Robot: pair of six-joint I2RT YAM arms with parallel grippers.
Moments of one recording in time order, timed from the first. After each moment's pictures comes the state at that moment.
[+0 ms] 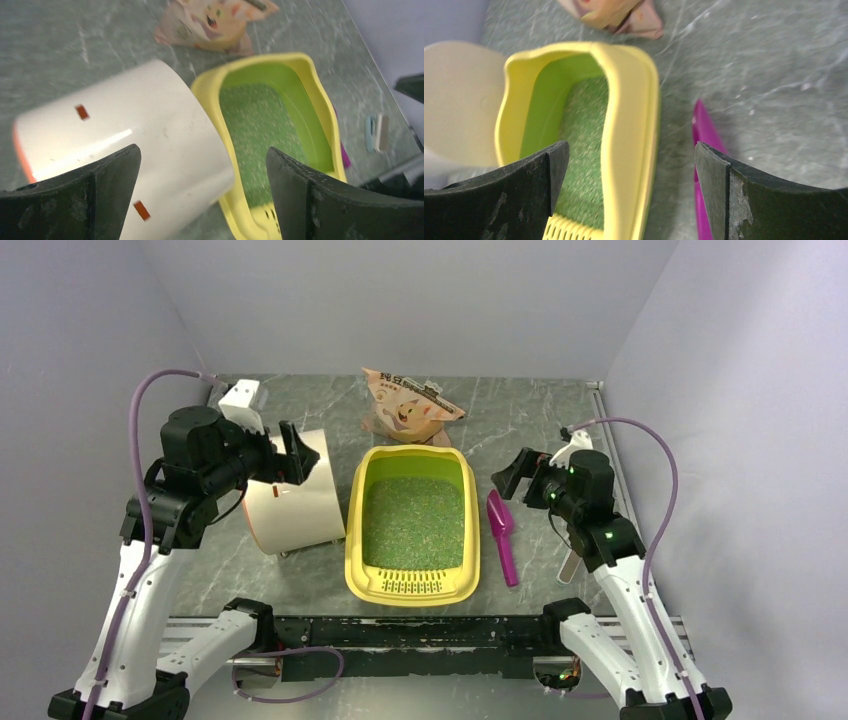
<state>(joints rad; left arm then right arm) -0.25 0.90 1.30 -0.77 0.17 -0.20 0.23 0.76 0.83 -0.50 -0.11 0.44</state>
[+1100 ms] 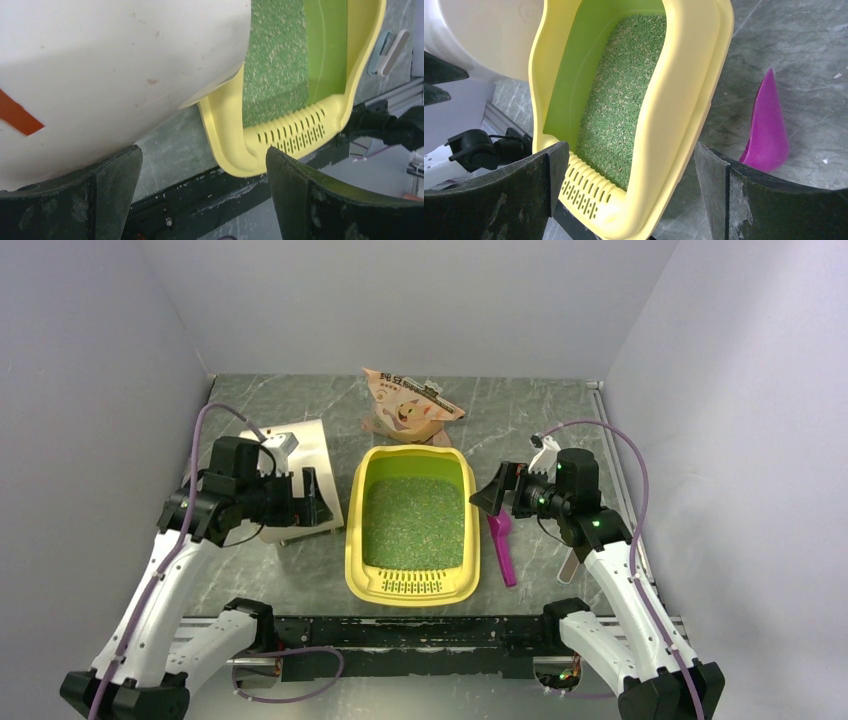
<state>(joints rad) -0.25 0.89 1.04 -1.02 0.34 -0.28 0.22 0.85 0.76 -0.48 -0.50 0.38</state>
